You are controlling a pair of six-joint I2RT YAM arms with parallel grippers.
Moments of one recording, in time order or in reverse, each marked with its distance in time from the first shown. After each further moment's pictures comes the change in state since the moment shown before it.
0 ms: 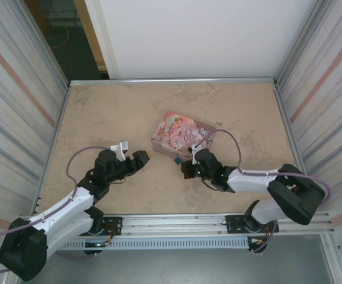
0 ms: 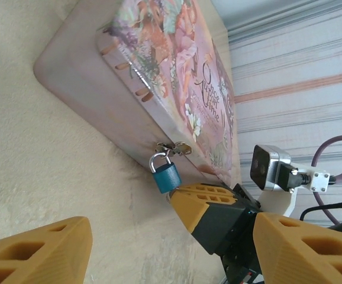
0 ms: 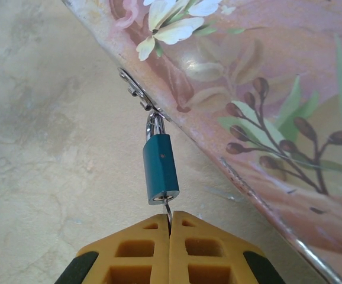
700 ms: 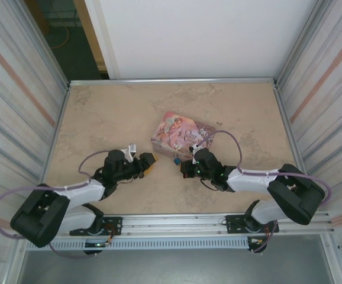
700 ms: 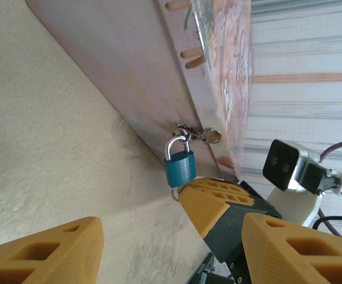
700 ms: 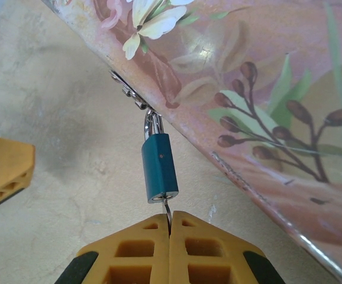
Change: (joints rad) left arm -0.029 0.365 -0.029 0.360 0.107 -0.168; right arm 0.000 0.000 0.012 -0.023 -0.023 0.108
